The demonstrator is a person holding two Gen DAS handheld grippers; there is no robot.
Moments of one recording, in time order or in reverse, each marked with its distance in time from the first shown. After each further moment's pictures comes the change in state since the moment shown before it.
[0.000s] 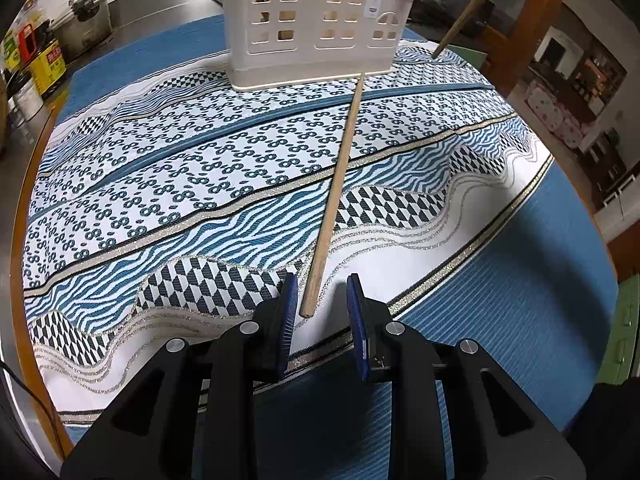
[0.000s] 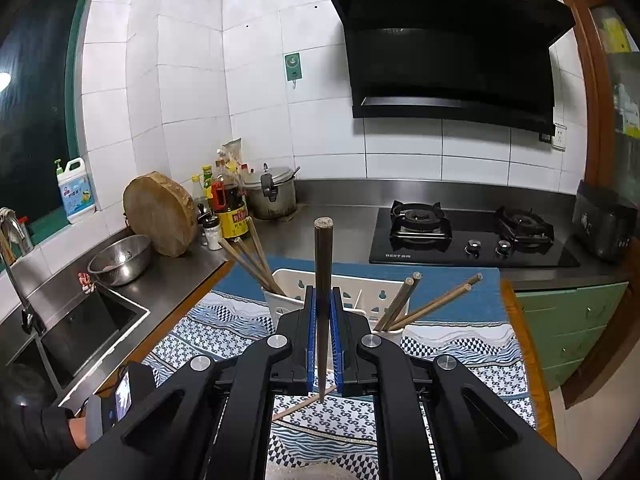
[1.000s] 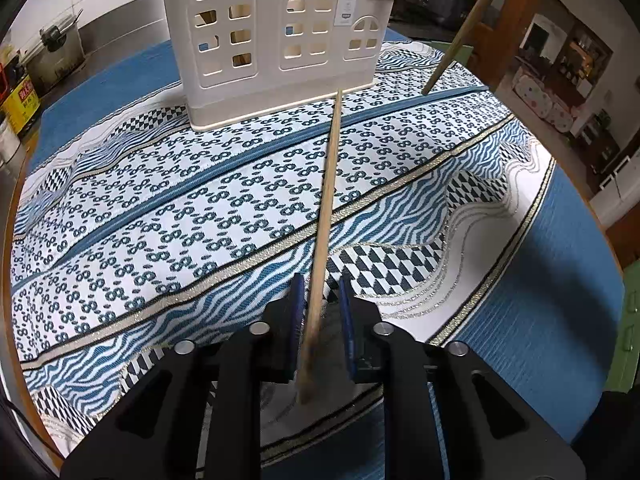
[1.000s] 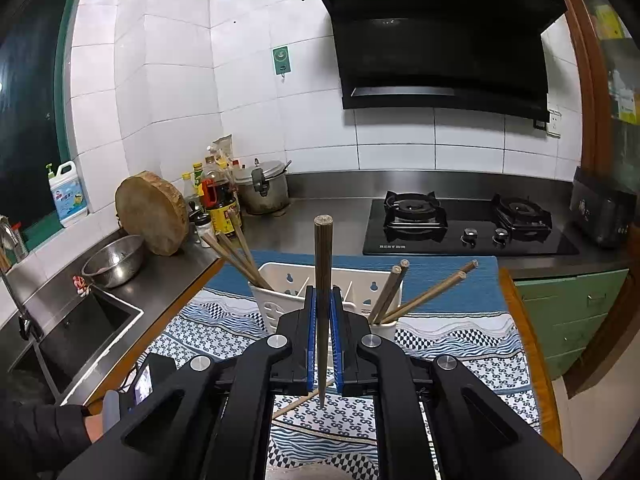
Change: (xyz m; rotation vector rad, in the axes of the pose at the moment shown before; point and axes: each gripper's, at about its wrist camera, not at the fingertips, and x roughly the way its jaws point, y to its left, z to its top) left arm 0.025 -0.021 0.040 0.078 -0.010 -0.007; right arm 0.011 -0.017 -0.008 0.033 0.018 -0.011
